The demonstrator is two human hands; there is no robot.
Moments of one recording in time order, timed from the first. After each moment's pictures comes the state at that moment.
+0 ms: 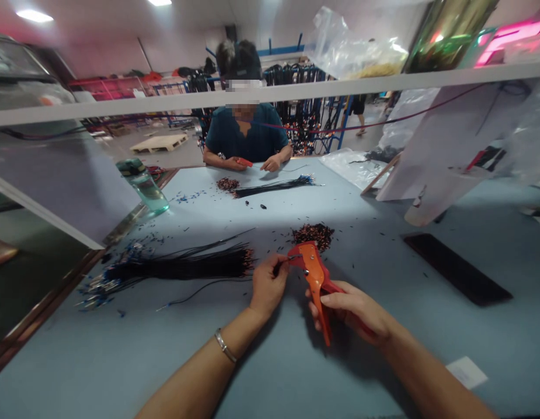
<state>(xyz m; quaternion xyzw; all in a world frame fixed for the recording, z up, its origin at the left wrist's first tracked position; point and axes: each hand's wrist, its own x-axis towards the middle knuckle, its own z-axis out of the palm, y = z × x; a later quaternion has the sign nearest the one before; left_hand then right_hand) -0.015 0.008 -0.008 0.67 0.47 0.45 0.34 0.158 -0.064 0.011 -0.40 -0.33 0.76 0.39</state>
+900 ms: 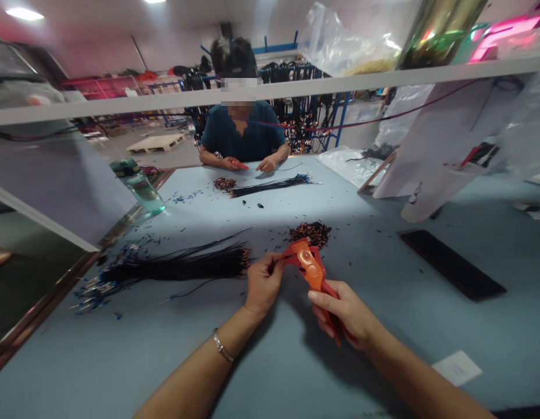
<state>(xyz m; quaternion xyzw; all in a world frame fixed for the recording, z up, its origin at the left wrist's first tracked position) -0.017 0.007 -0.001 0.66 0.46 0.47 0.36 0.136 -0.069 0.005 -0.46 -0.39 0.67 0.43</state>
